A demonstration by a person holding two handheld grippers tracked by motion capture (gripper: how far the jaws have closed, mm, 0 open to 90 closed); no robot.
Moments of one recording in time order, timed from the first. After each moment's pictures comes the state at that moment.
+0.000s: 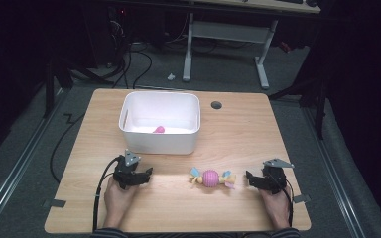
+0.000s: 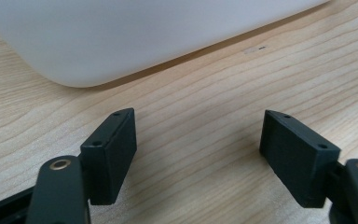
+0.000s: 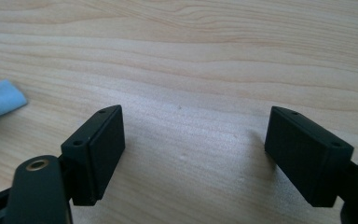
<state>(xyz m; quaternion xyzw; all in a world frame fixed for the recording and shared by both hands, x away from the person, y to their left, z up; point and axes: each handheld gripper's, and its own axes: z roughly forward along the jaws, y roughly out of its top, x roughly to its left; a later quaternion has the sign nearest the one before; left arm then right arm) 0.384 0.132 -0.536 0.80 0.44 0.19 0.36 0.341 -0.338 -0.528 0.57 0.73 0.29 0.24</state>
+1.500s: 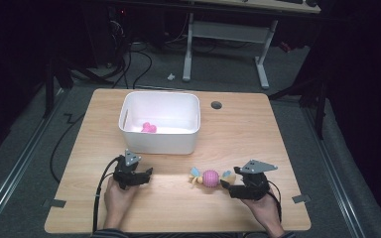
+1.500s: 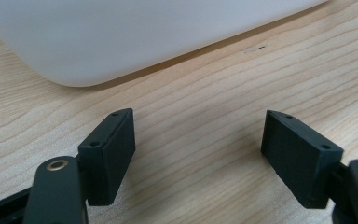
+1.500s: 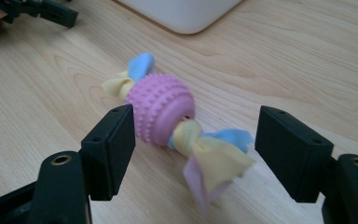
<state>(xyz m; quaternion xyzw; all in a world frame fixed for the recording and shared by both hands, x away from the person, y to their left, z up) 0.384 0.132 -0.536 0.80 0.44 0.19 0.36 0.309 -0.254 -0.465 0.40 0.82 0.37 0.17</state>
